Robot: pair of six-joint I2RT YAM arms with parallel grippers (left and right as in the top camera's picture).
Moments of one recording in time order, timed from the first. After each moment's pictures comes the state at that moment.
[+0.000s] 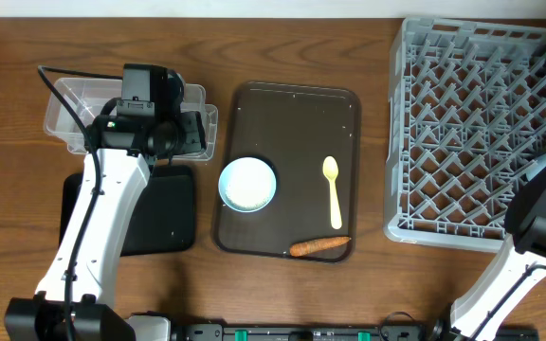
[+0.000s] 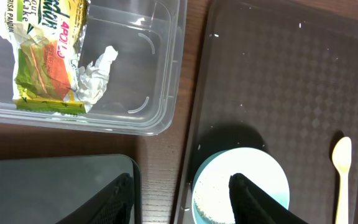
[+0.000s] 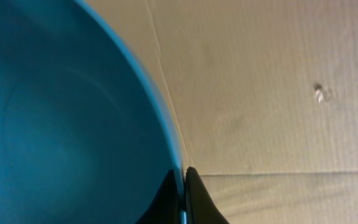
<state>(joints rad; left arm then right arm) -0.08 1.48 1.26 -0.85 0.12 -0.22 -0.35 2.16 1.97 -0.31 0.90 -0.77</state>
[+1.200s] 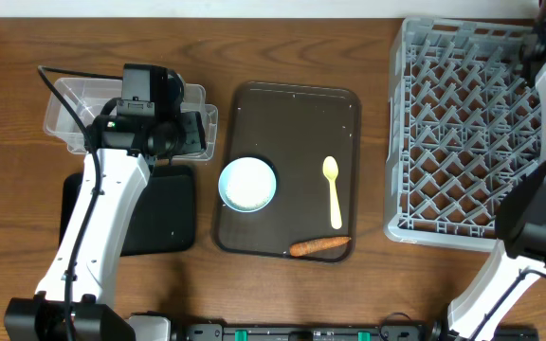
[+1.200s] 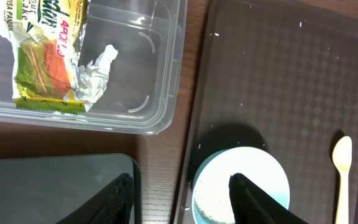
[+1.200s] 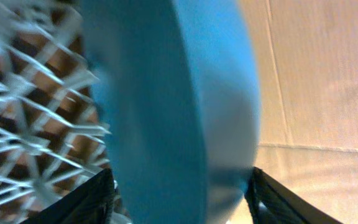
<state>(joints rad) -0.08 1.48 1.26 -0.85 0.12 -0.22 -0.26 2.09 1.98 -0.78 0.70 -0.35</state>
